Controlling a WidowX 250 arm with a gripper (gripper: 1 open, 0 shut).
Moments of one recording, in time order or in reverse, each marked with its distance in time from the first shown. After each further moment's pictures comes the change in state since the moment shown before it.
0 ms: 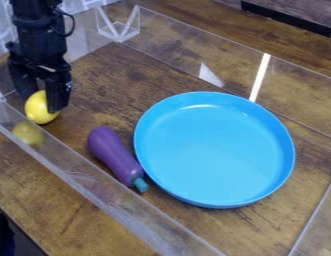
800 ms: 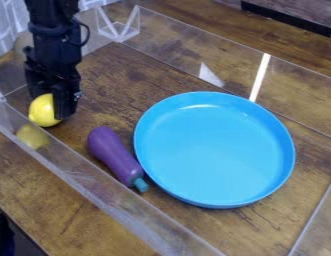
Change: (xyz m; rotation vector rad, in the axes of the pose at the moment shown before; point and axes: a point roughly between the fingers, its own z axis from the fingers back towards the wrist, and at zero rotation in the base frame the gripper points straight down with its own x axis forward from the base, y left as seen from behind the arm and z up) arm -0.002 -0.015 -0.003 -0.002 0.058 -0.109
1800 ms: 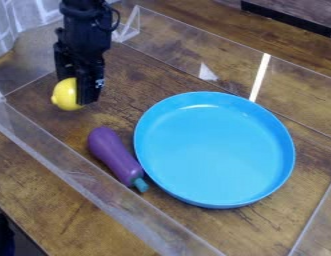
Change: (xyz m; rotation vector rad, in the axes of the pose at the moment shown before) arm 0.028 -0.025 0.025 0.043 0.002 -0.196
